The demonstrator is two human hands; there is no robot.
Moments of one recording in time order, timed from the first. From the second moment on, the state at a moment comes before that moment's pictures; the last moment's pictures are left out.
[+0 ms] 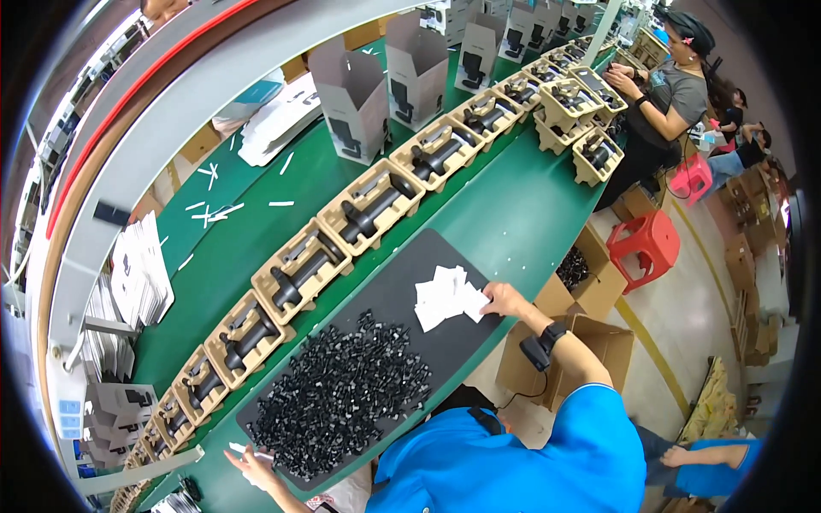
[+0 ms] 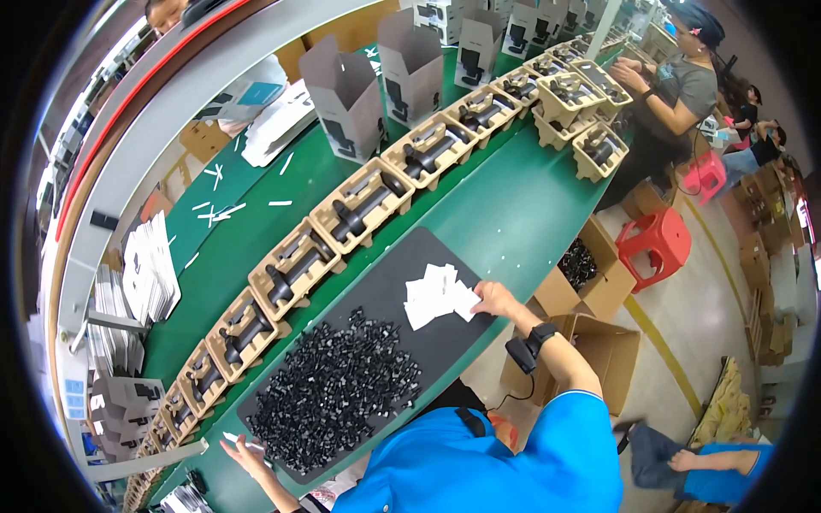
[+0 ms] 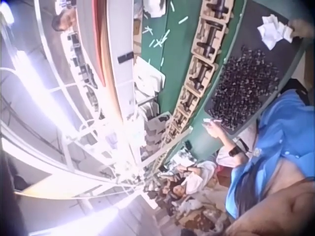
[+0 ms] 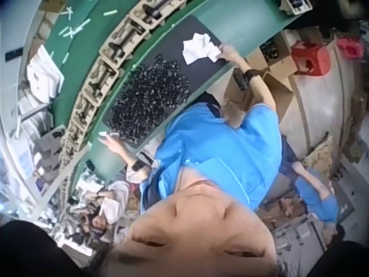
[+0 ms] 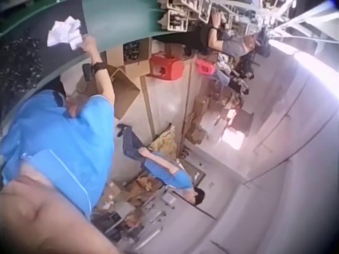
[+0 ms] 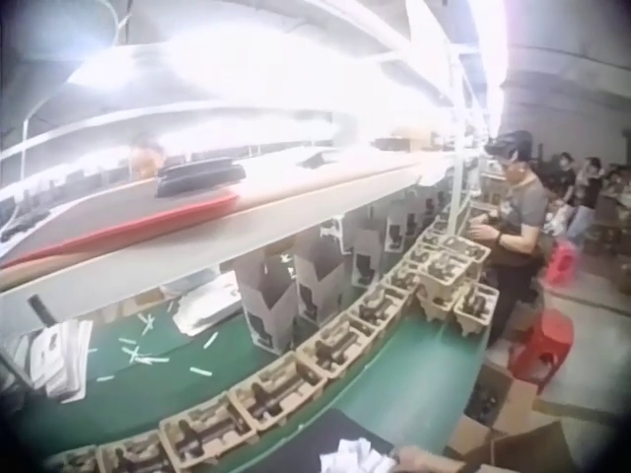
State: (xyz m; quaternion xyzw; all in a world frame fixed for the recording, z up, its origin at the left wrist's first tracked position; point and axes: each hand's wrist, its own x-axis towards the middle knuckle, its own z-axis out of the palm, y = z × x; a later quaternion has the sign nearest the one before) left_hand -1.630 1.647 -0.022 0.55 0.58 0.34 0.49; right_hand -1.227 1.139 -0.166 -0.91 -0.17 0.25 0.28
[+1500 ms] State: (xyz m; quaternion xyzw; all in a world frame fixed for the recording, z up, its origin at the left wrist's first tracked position) left_hand -1.520 1.508 0.028 0.42 0.43 0.32 0.74; right_hand -0.982 1.399 -0.109 -0.90 -0.39 0.09 -0.20
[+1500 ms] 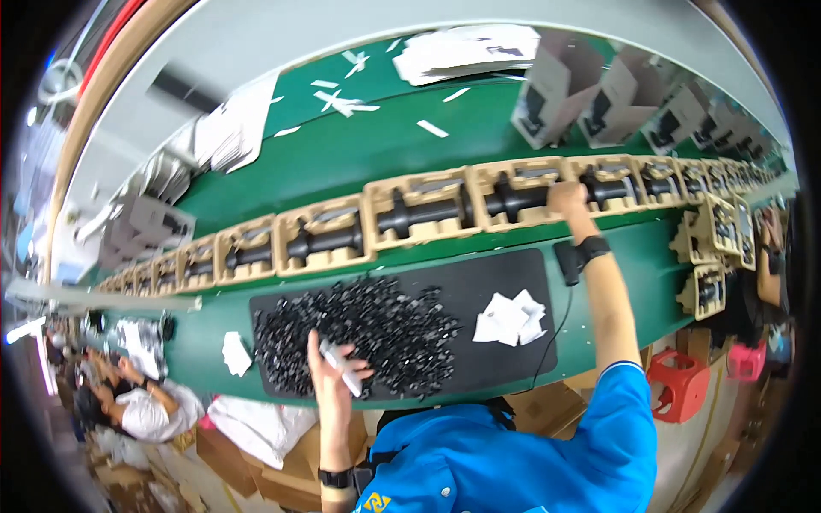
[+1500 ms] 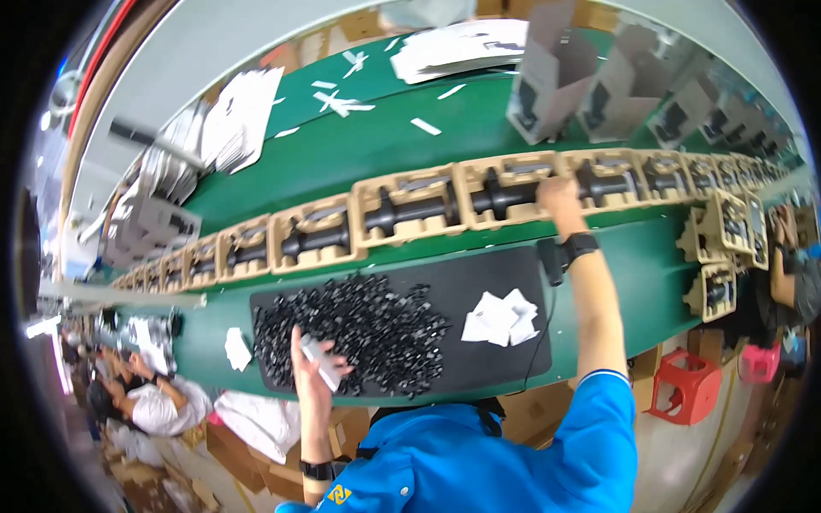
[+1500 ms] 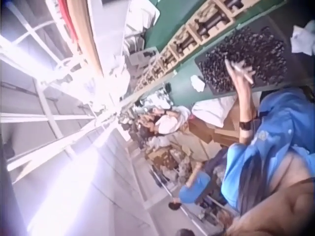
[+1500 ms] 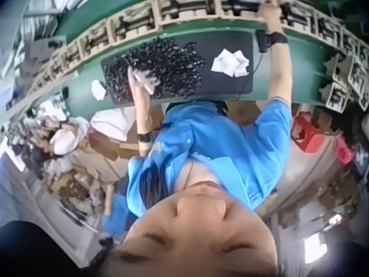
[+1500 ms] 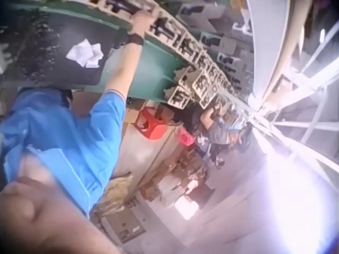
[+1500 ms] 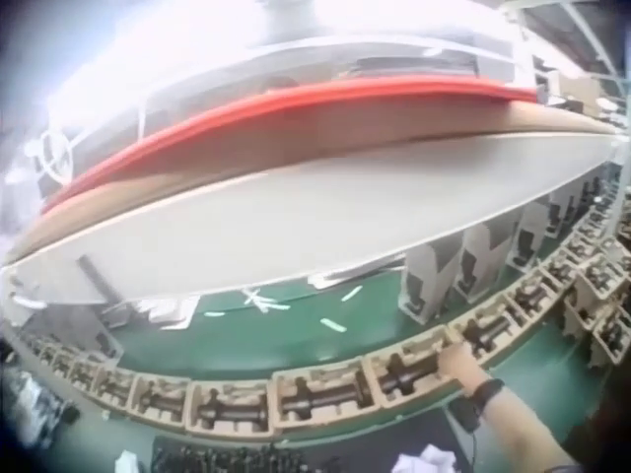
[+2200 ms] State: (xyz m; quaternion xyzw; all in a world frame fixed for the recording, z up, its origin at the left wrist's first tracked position) left_hand -1.537 1.524 0.090 0.45 0.25 0.07 0.86; right_hand -1.412 1.427 0.114 -0.68 -0.59 0.21 0.37
